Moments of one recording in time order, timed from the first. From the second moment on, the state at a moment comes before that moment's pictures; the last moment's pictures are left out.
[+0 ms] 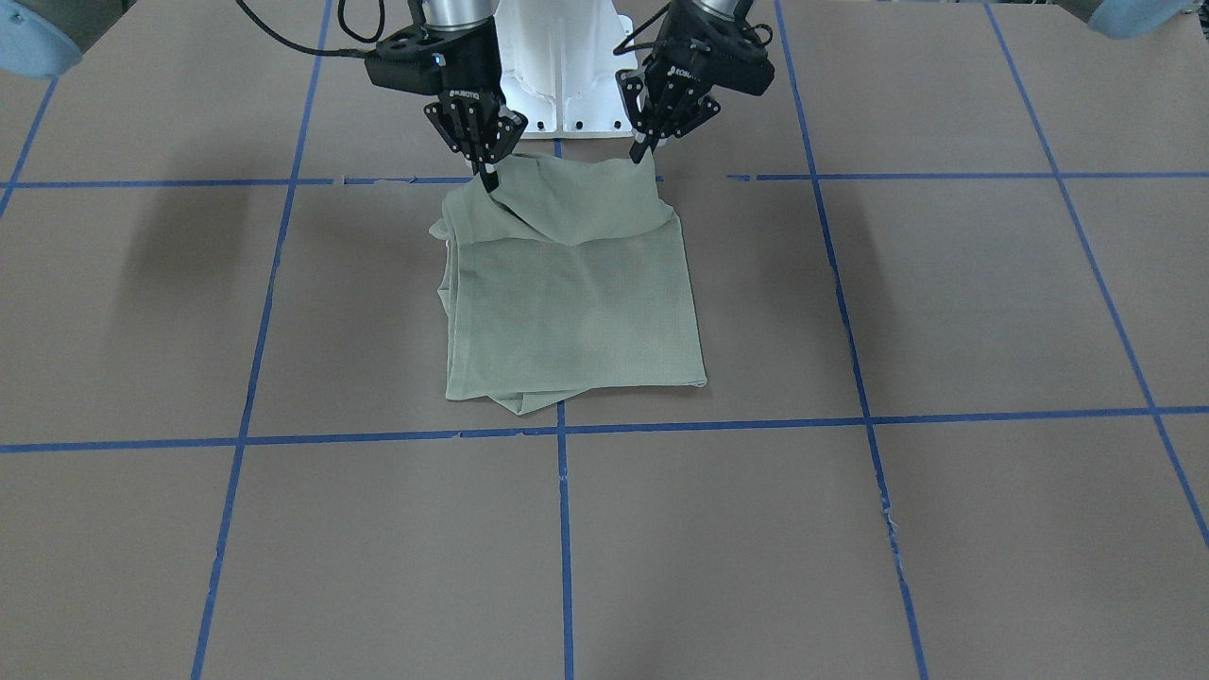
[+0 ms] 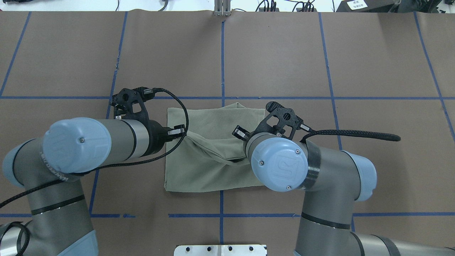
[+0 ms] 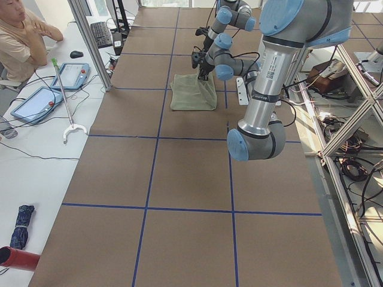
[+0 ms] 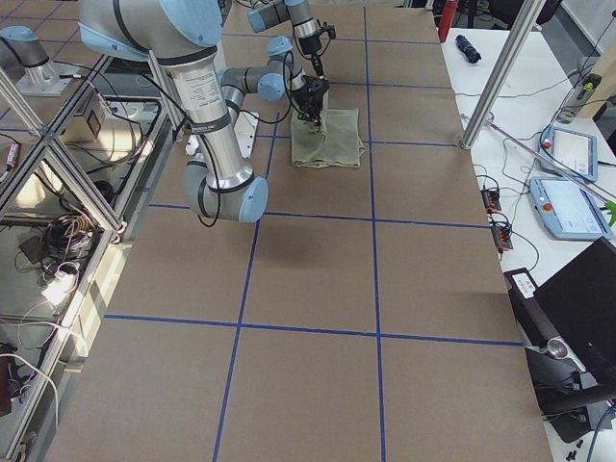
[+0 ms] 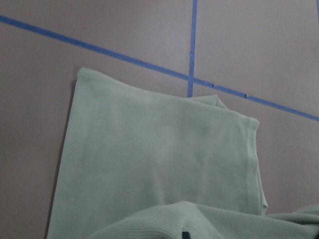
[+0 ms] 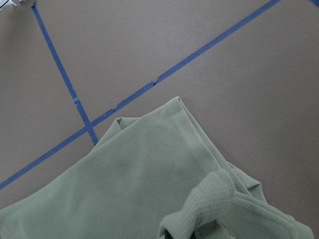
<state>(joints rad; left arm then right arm) -0.45 -1.99 -2.05 -1.79 -1.57 -1.47 0.33 -0.99 1.97 -1.69 1.37 1.92</state>
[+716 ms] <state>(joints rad) -0.50 -2.04 -1.77 -1.97 -1.56 -1.41 0.39 -0.89 1.75 -1.67 1.40 1.90</state>
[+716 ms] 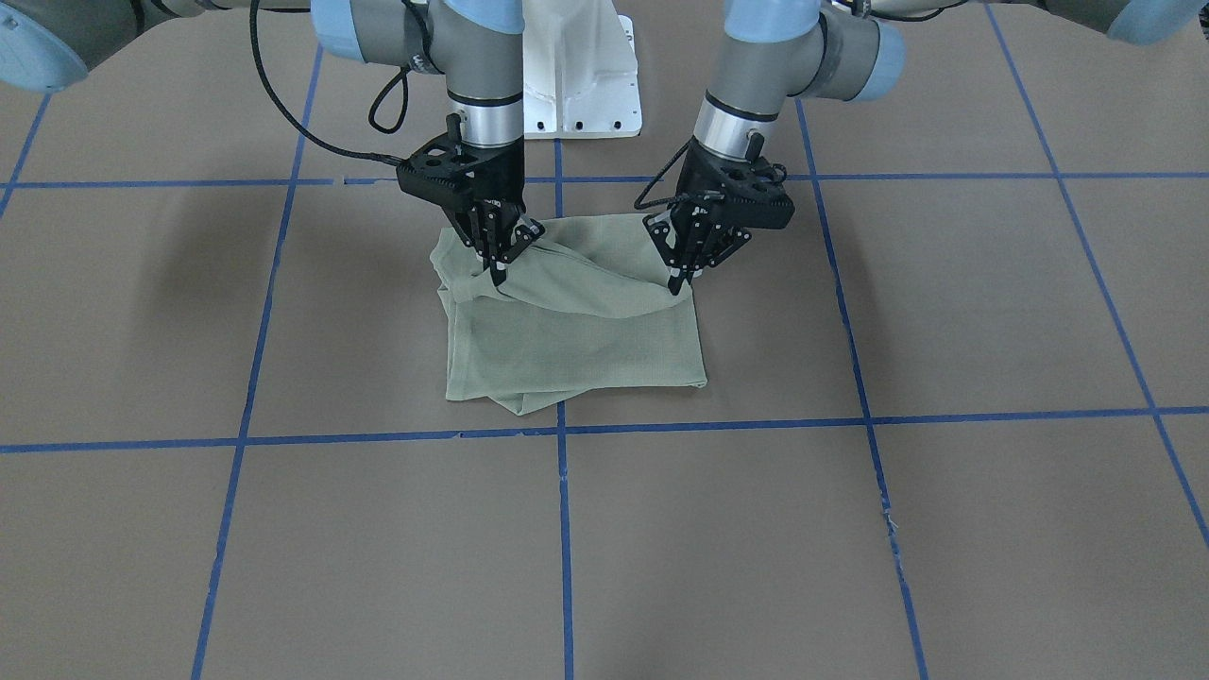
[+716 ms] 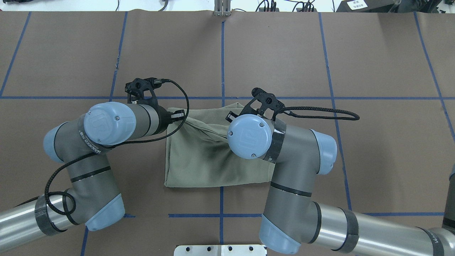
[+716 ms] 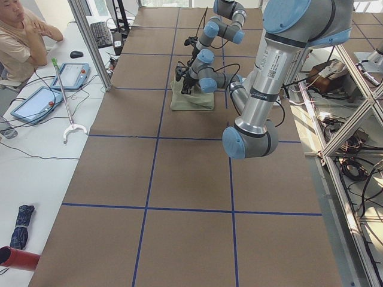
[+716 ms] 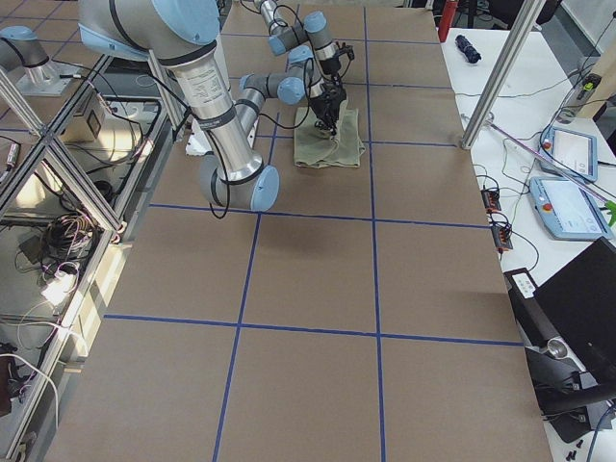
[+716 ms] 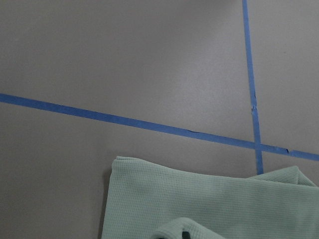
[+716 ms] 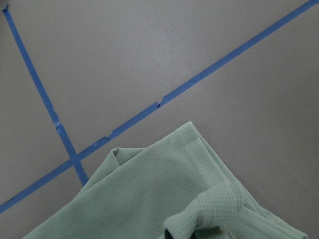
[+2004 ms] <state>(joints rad) -0.55 -2.05 -1.73 -2.03 -1.67 -1.19 0.52 -0.86 1.63 -1.51 1.62 1.62</state>
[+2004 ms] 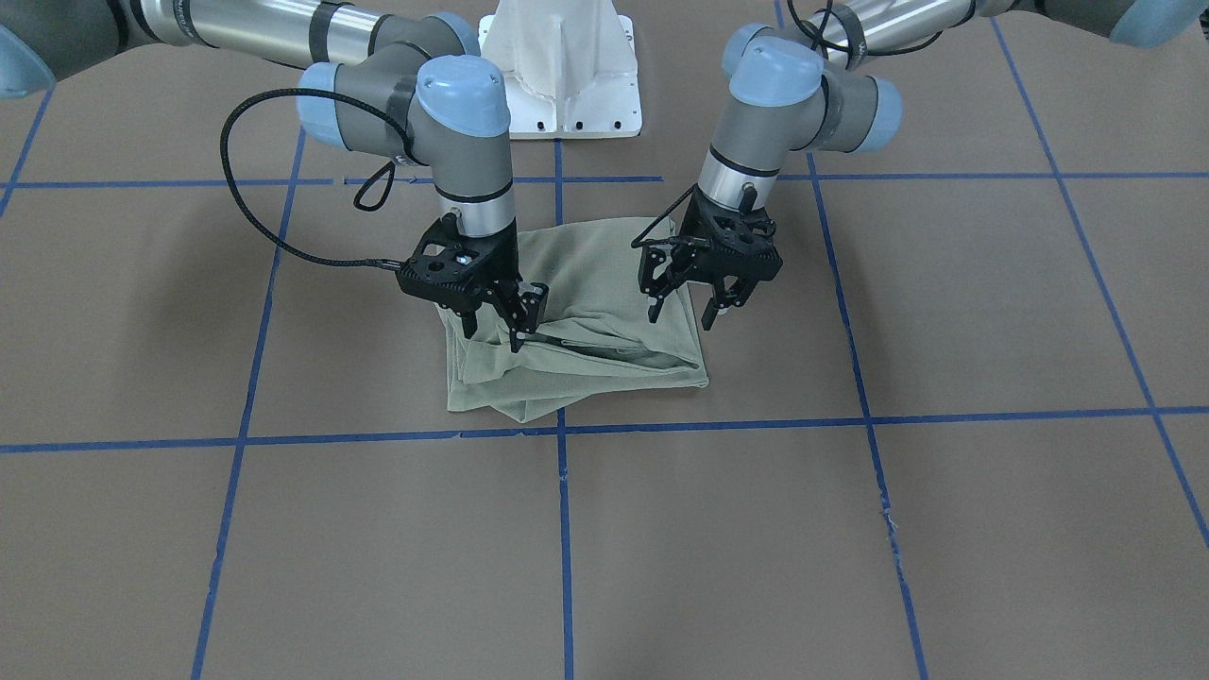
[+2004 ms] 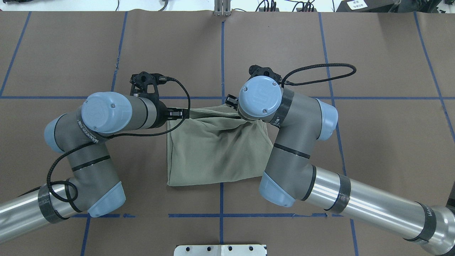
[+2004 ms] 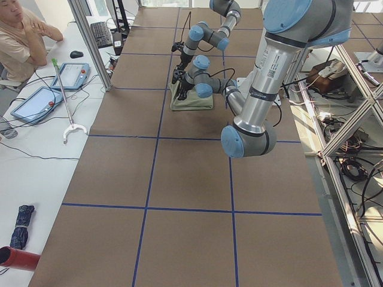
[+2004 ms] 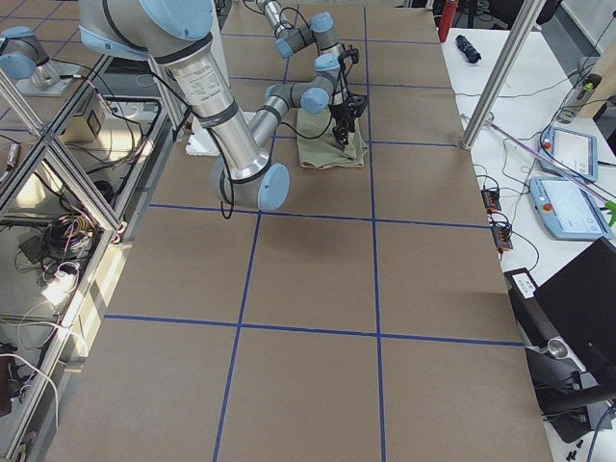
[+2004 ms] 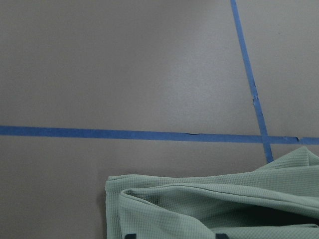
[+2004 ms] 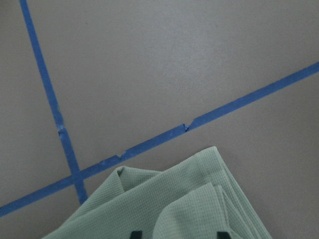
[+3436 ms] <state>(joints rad) -0.57 -2.04 -1.73 -2.03 -1.72 -1.16 0.50 -0.79 1.41 -1.56 1.46 1.41</state>
